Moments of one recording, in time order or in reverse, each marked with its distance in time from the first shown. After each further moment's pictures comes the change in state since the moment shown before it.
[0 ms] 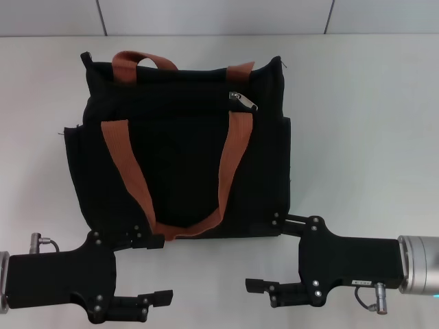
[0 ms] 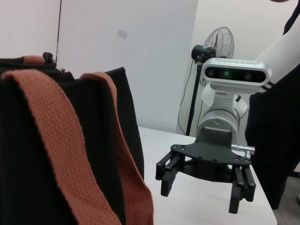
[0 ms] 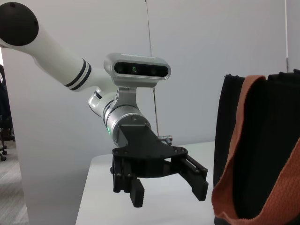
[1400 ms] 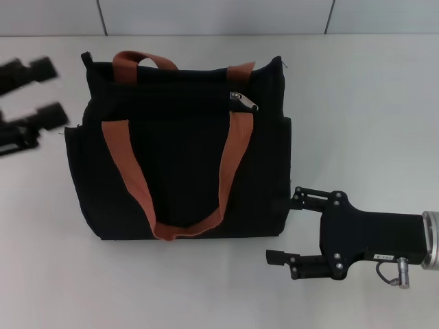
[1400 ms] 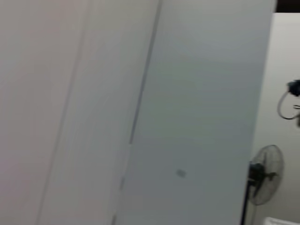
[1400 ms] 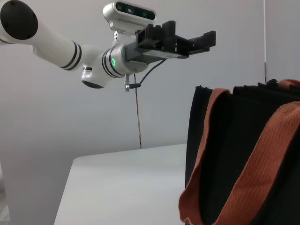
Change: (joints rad) left arm -0.074 0.133 -0.328 0.103 -0.245 0.197 -0.408; right arm -0.036 -0.005 0.032 -0.172 -0.006 -0.040 0.126
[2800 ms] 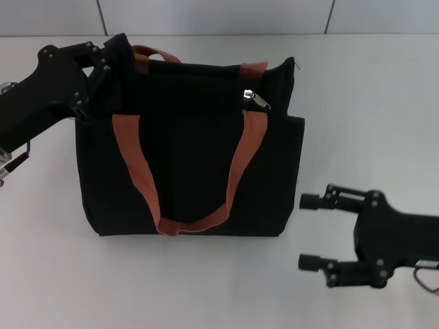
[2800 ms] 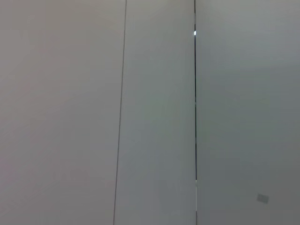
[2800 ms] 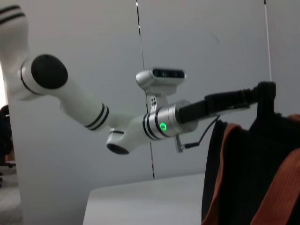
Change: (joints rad) left arm -0.099 -0.177 -0.017 -0.179 -0.068 -0.245 0.399; right arm -0.075 -0.024 0.008 -0.105 0.053 -0.174 0.084
